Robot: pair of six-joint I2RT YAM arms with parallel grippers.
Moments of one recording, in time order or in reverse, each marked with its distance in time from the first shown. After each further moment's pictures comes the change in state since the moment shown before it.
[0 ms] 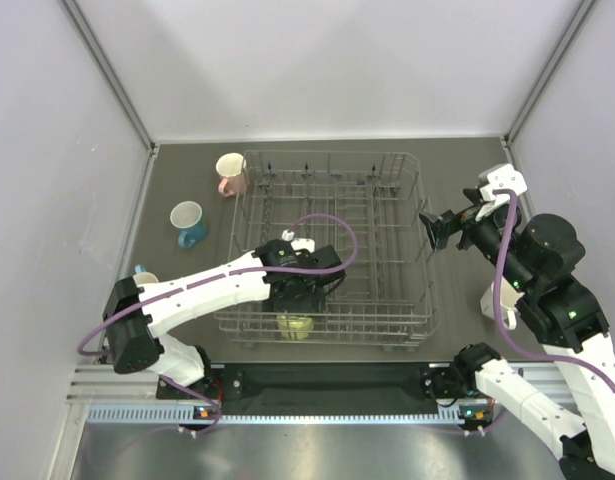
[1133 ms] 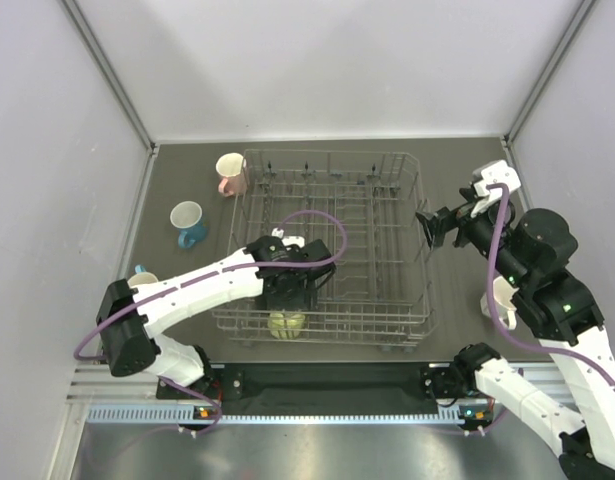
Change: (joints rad) left arm 0.060 -0.034 -0.042 0.007 0.014 0.017; right arm 0.000 0.023 0.000 0.000 0.001 0.008
